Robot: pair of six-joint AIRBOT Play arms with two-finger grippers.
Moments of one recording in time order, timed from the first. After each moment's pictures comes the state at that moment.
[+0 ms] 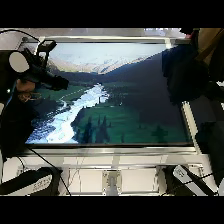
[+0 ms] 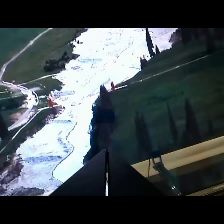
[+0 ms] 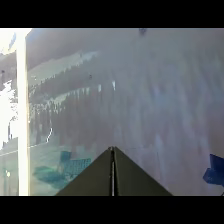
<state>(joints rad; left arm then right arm) -0.19 -1.23 1.50 1.47 -1.38 -1.44 -0.66 -1.03 1.12 -0.82 1.24 1.11</state>
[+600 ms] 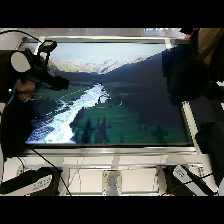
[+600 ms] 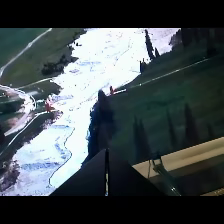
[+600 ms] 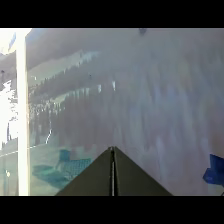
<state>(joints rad) -0.19 -1.25 1.50 1.47 -1.36 -1.44 -0.66 -1.03 1.12 -0.82 1.24 1.11</state>
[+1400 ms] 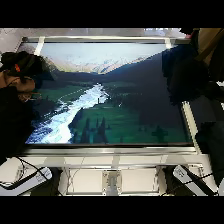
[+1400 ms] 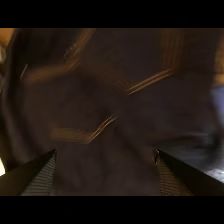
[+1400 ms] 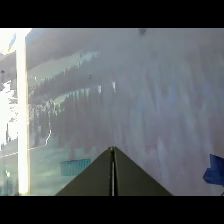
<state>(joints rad) 0.63 -1.18 1.38 1.90 -1.28 -1.78 -0.66 -1.03 1.12 -0.82 1.24 1.11</state>
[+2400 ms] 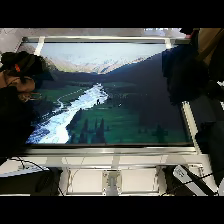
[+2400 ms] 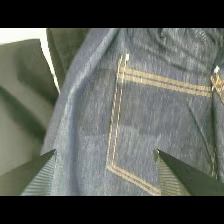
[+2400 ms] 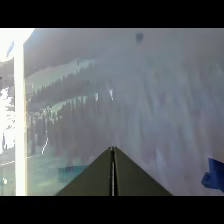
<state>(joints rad) 1.23 -1.42 1.33 1.42 -1.00 -1.51 -0.65 -1.03 1.12 -0.82 1.21 1.11</state>
